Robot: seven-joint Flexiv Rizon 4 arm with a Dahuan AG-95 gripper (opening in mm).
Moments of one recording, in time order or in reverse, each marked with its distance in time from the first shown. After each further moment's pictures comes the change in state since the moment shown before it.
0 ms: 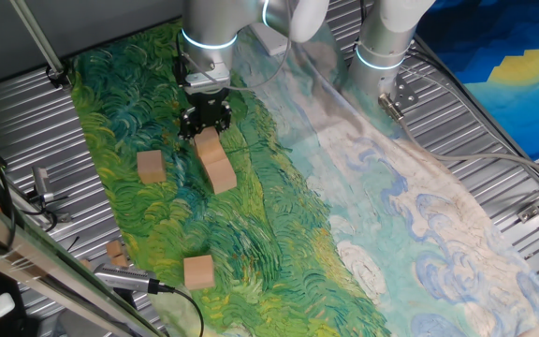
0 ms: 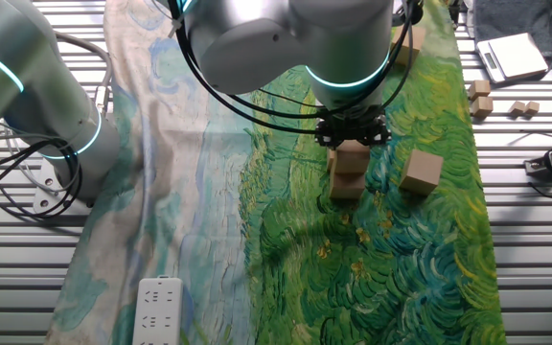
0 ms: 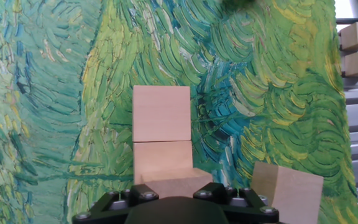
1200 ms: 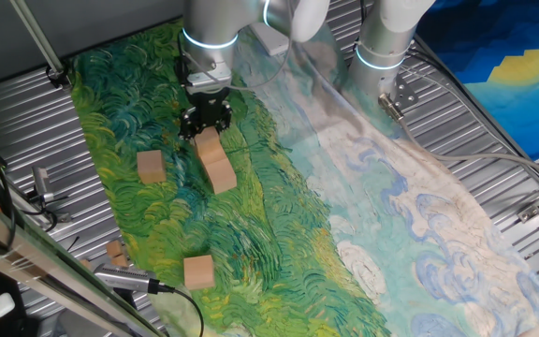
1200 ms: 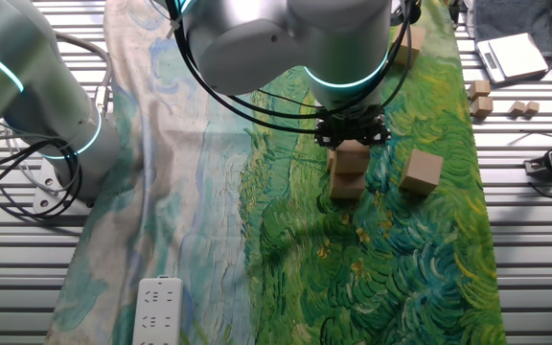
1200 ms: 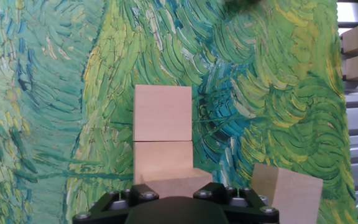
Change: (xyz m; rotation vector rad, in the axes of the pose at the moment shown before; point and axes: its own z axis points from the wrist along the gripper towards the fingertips) arm 0.000 0.001 0.000 0.007 -0.003 -0.020
